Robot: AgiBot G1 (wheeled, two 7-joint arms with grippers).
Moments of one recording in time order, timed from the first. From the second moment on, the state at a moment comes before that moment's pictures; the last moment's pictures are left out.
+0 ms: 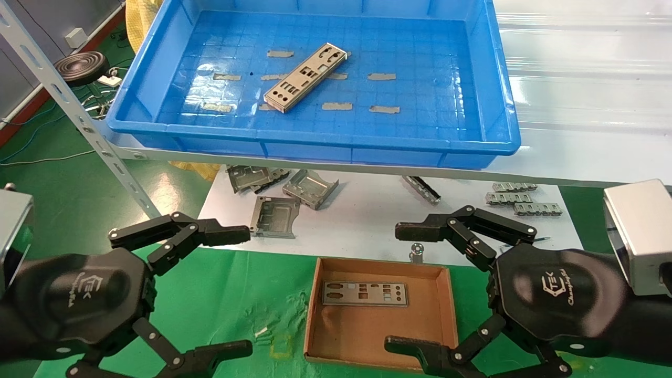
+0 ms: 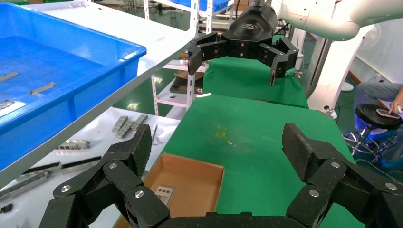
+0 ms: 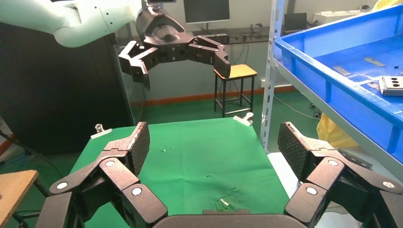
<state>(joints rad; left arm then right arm) -1.08 0.61 0.28 -1.28 0.73 1.50 -0.19 1.09 -0.58 -0.35 1.27 -0.68 -1.47 0.15</state>
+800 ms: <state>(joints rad) -1.08 0.61 0.28 -1.28 0.73 1.50 -0.19 1.09 -0.58 -0.35 1.27 -0.68 -1.47 0.15</state>
